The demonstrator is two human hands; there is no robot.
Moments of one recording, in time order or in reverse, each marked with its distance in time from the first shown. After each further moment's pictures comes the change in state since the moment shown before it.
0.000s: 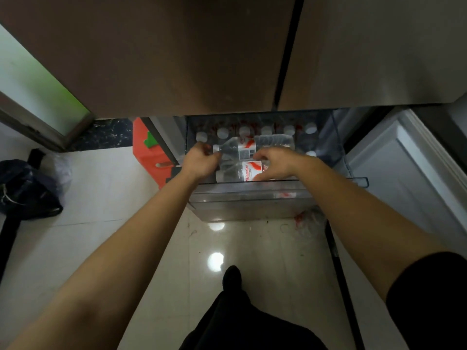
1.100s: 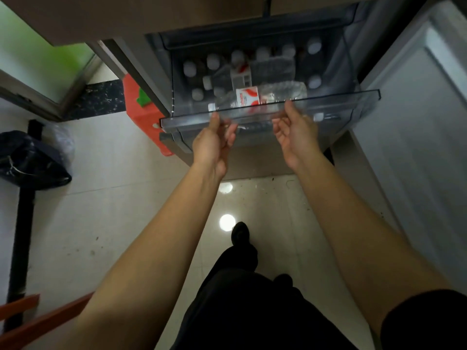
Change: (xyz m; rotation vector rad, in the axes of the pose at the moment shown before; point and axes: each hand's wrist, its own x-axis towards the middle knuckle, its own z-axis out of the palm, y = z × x) left_hand -0.065 -0.034 0.078 -1.186 0.007 -0.291; right_hand -0.056 0.000 0.092 1.806 0.623 0.145
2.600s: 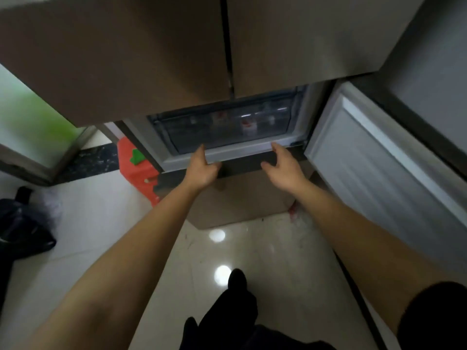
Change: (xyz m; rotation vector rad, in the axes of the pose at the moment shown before) left_hand 0.016 0.045 0.020 1.297 -0.216 0.389; right_hand -0.005 -0.045 -0.028 -1.186 -0.079 -0.256
